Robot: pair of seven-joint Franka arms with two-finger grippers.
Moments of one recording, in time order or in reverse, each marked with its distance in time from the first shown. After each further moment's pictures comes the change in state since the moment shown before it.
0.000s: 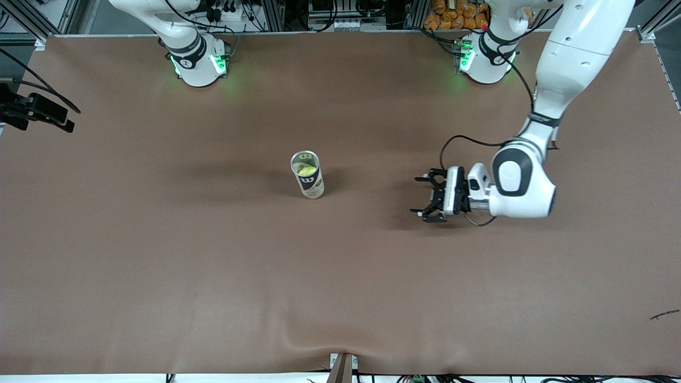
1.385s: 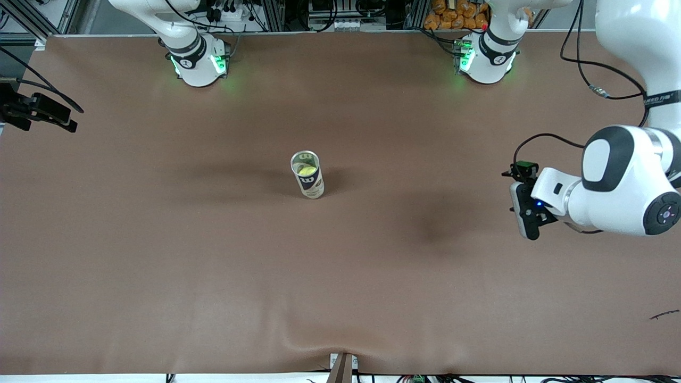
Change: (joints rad) left arm -0.013 -0.098 0.140 0.415 0.694 -0.536 -1.036; right arm 0.007 0.000 0.001 0.000 0.001 -0.005 0.000
